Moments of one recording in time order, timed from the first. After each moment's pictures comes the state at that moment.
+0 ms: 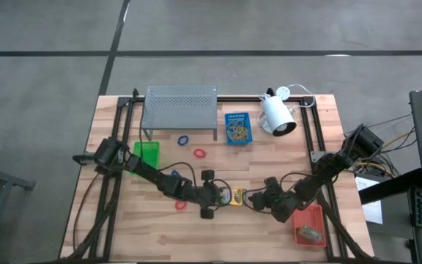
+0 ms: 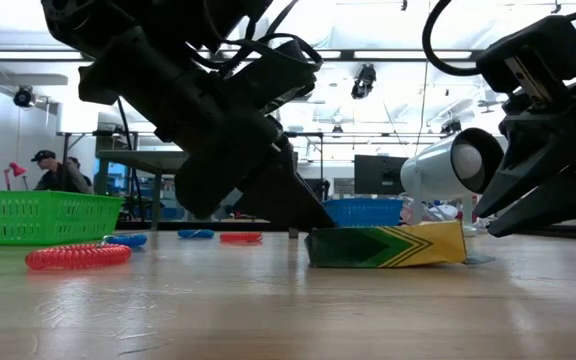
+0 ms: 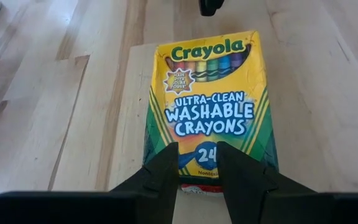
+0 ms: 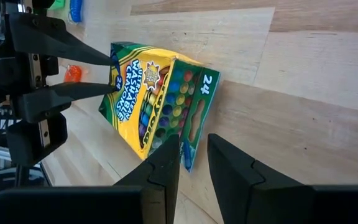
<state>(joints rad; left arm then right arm) -0.35 2.02 1.02 0.25 -0.35 -0.07 0.68 1.61 0.55 0.15 0.63 1.91</state>
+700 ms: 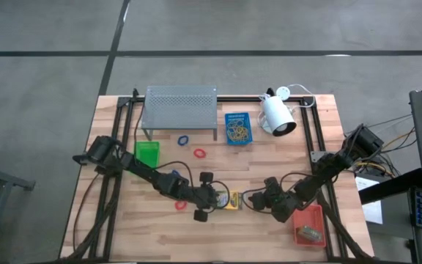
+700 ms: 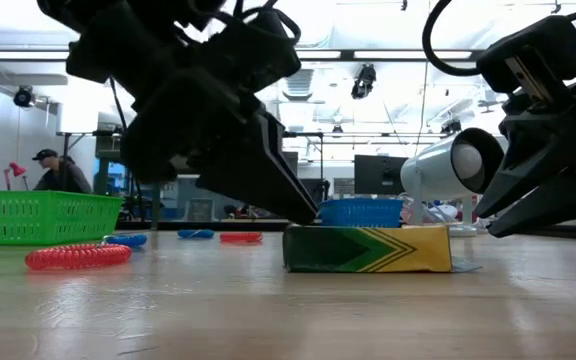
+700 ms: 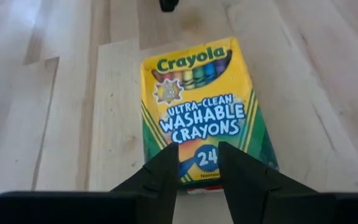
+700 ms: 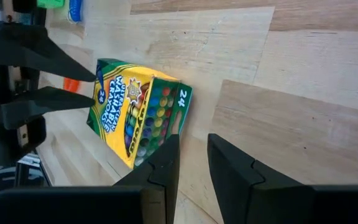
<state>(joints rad) -0.35 1.94 1.00 0.16 -0.25 -0.02 0.68 1.61 0.55 0.15 0.62 1.91</state>
